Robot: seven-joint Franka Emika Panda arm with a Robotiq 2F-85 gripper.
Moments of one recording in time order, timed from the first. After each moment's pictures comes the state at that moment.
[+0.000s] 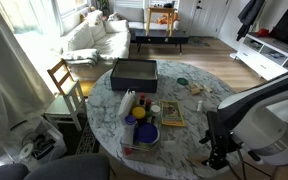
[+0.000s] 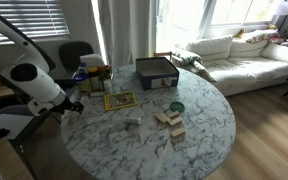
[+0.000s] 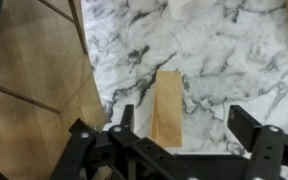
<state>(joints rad) 0.18 0.07 0.16 -2.70 1.73 3.02 1.08</state>
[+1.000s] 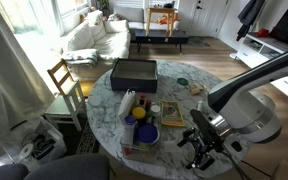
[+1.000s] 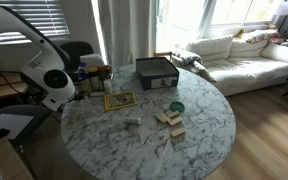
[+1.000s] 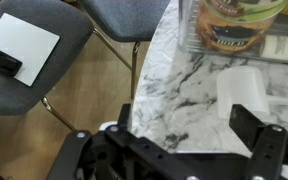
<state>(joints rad) 0.12 0.15 0.10 -2.57 1.62 2.59 0.88</state>
